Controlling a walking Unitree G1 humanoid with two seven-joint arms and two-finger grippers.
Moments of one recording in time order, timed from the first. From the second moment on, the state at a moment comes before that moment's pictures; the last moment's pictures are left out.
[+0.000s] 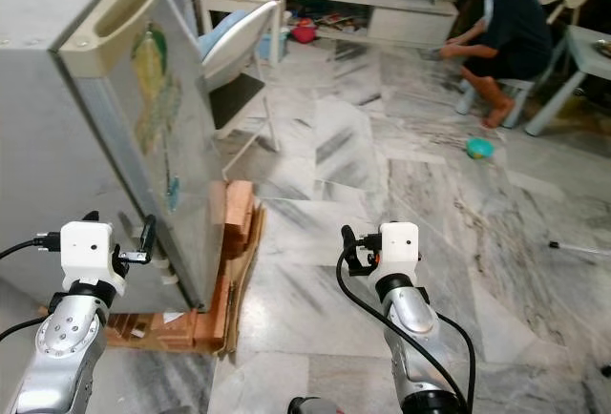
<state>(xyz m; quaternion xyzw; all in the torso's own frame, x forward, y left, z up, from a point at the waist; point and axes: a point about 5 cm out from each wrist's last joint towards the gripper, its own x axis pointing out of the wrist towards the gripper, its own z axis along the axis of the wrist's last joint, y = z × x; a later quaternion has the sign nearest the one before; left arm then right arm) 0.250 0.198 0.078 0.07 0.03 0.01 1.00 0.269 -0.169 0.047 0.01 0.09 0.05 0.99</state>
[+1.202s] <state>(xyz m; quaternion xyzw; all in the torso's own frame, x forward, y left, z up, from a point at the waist) 0.326 0.162 0.083 0.07 0.06 -0.09 0.99 0.241 -0.190 0.045 -0.02 0.12 0.03 0.99</state>
